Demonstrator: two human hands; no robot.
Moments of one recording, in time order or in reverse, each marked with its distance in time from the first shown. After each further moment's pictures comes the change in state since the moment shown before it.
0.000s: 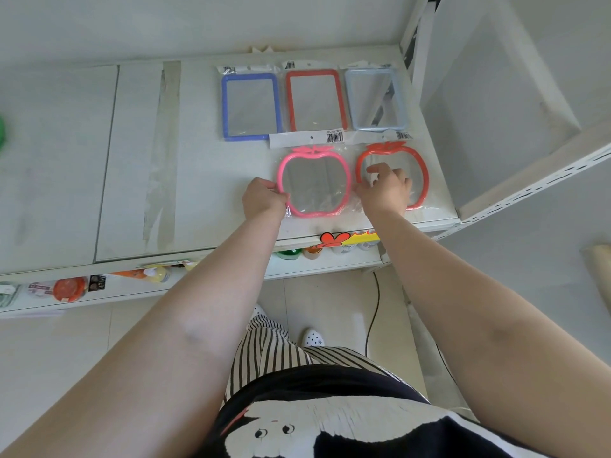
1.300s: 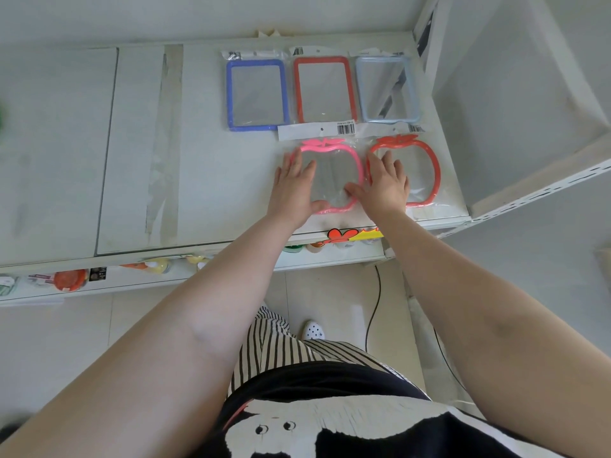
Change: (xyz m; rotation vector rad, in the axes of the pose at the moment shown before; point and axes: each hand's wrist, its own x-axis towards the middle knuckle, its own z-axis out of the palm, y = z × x) left_hand 0.001 -0.005 0.017 0.775 -0.235 0.710; right_hand 0.005 0.006 0.017 -0.239 -0.134 -0.202
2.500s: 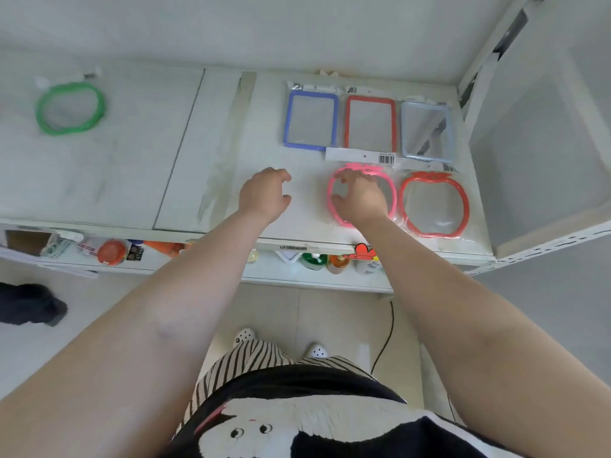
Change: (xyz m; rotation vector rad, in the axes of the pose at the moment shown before) left_hand -0.056 -0.064 -0.077 0.007 0.176 -0.267; right_hand -0.029 -0.098 -0.006 0.025 -0.110 -0.381
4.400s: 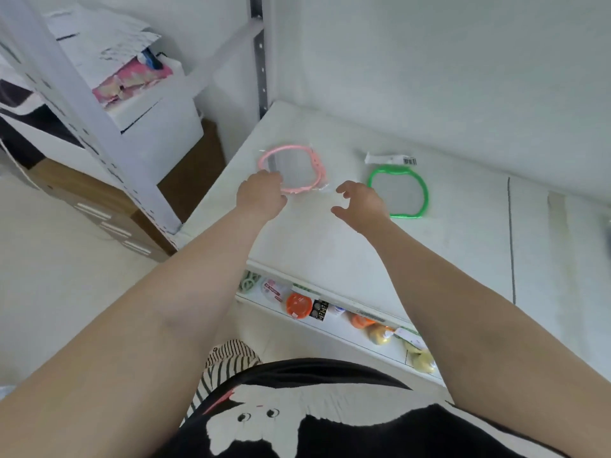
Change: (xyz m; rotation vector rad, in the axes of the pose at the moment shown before) left_hand 0.037 -0.694 -0.307 0.093 0.147 -0.276; right_hand 0.138 -0.670 0.320 -0.132 -0.175 -0.243
